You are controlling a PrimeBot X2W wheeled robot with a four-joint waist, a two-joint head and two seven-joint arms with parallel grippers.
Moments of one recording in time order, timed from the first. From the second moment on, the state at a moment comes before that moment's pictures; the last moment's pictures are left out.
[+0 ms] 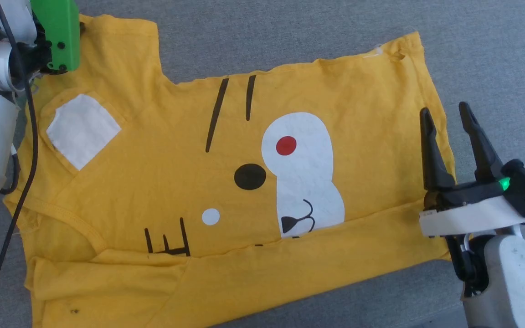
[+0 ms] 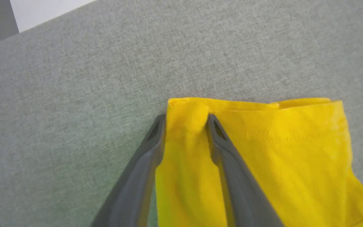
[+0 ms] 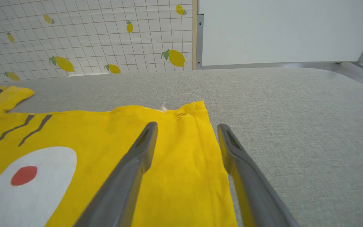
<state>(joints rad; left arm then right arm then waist) -1.13 0.53 -0.48 0.50 -0.59 0.03 0.90 -0.25 -0.09 0.02 0.04 0.20 0.13 -0.24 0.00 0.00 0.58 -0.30</state>
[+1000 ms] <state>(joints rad) -1.05 0.52 -0.49 0.39 -0.64 -0.01 0.80 -0.86 -0.09 -0.13 0.43 0.06 0.13 0.79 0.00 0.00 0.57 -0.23</state>
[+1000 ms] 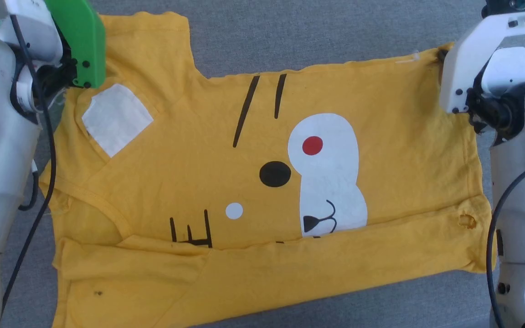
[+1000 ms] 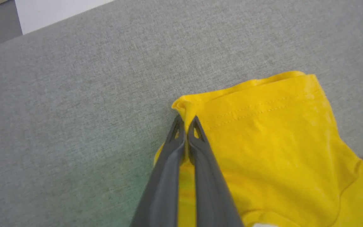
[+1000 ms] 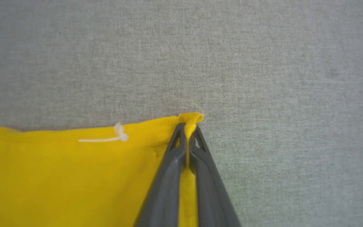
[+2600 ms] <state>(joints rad) 0.03 0.48 -0.50 0.10 -0.84 0.01 0.13 -0.13 -0.24 -0.12 0.33 0.19 0.13 0.56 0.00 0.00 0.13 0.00</state>
